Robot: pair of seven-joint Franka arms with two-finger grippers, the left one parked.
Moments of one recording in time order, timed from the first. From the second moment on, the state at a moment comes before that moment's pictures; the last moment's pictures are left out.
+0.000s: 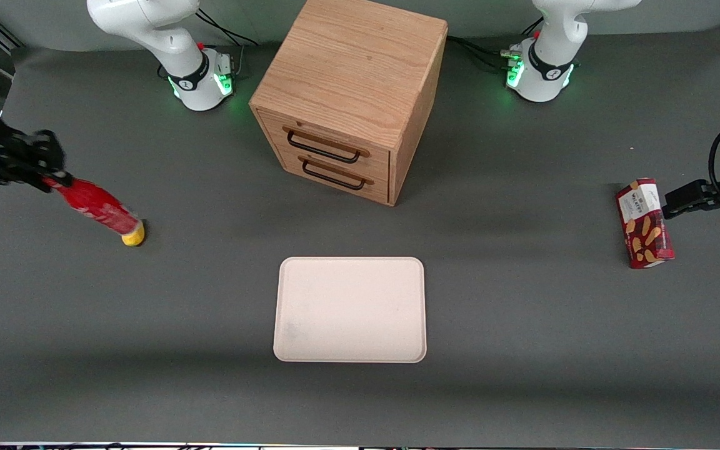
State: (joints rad) arm 0.28 0.12 -0.16 -1.30 0.08 1.46 -0.05
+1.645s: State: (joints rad) arm 0.42 0.67 0.04 -1.06 -0.01 1.74 0.61
